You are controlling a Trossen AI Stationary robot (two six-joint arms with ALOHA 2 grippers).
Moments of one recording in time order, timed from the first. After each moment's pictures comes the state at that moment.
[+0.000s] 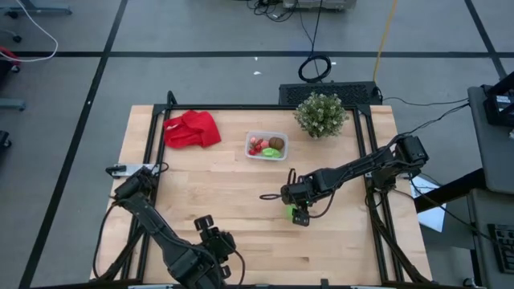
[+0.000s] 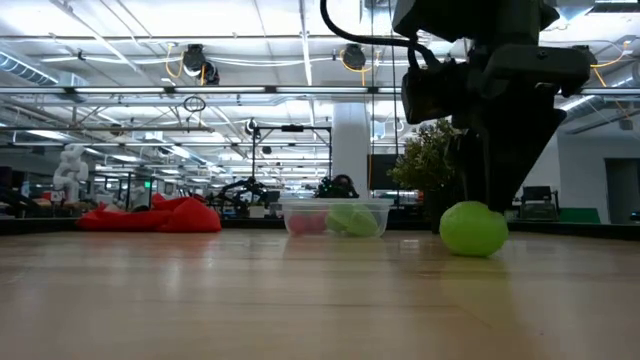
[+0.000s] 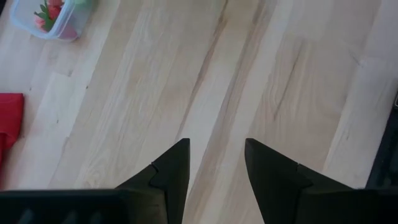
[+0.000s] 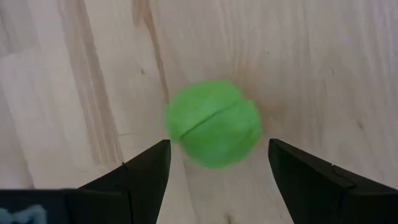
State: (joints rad) left arm -0.78 2.09 2.04 -1.52 -0.52 -1.10; right arm 0.23 1.68 1.01 -0.62 -0.11 0.47
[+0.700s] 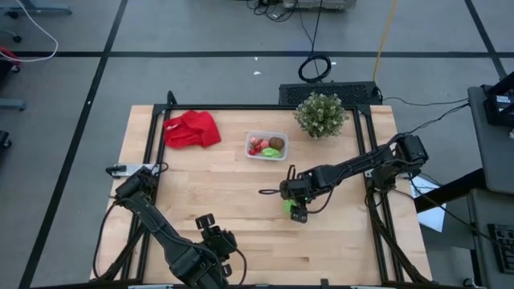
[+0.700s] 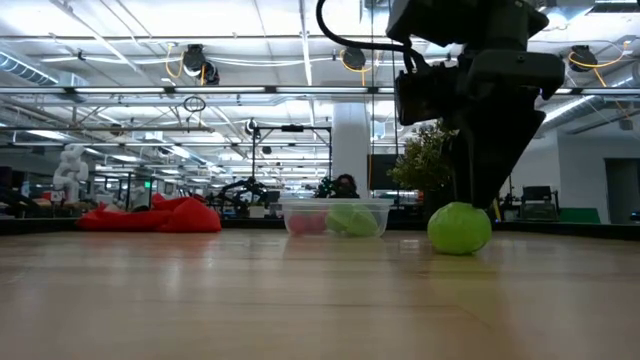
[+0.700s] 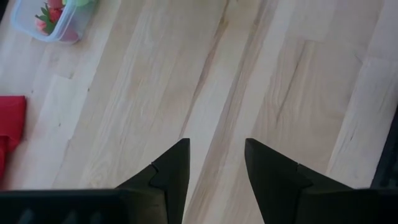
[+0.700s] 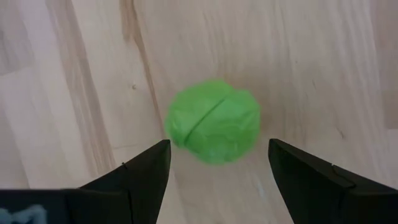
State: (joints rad) left arm -0.77 2.09 2.04 -1.52 -0.52 -1.08; right arm 0.20 1.68 1.01 -0.60 -0.12 0.46
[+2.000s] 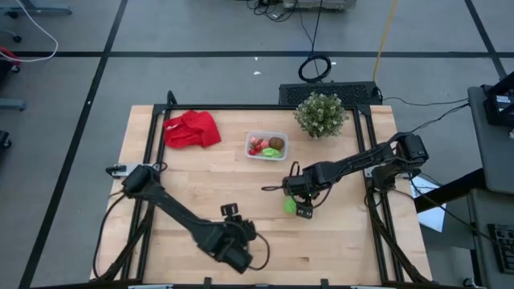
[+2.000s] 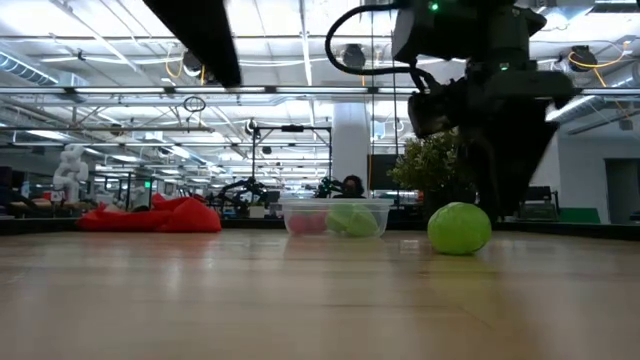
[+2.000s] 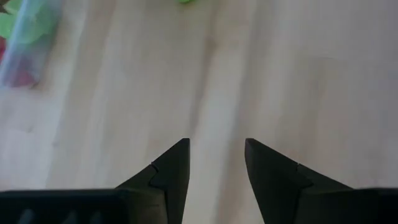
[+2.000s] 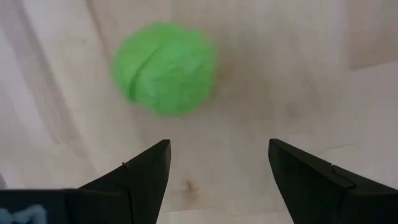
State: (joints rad) left arm -0.62 2.06 1.76 -1.09 -0.49 -0.73; right arm 0.15 1.67 1.01 -0.77 -0.11 0.44
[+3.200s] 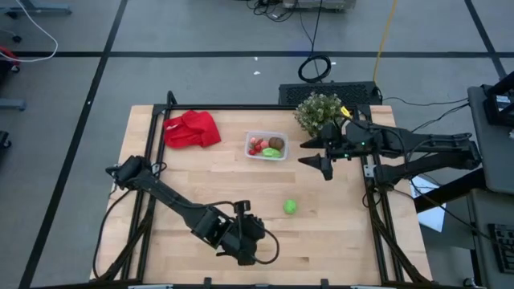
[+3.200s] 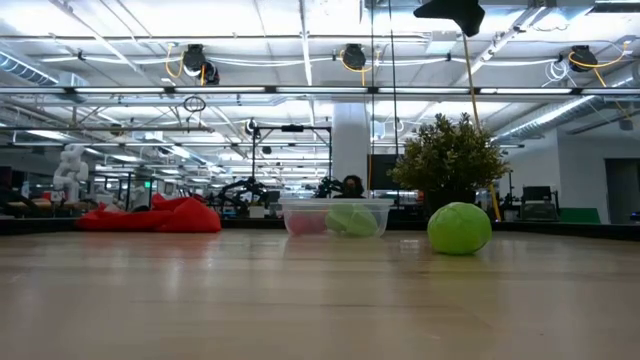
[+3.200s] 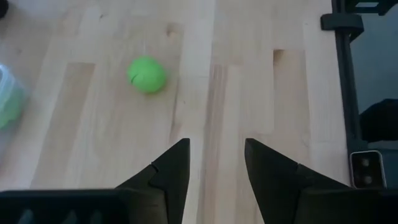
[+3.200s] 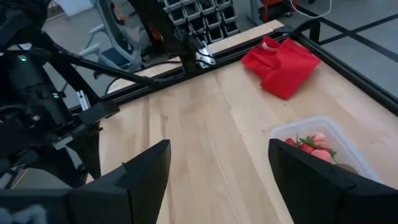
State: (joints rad) left arm -0.55 1.95 1.76 -0.82 -0.41 -0.49; right arm -0.02 0.98 1.01 -0.44 0.03 0.35
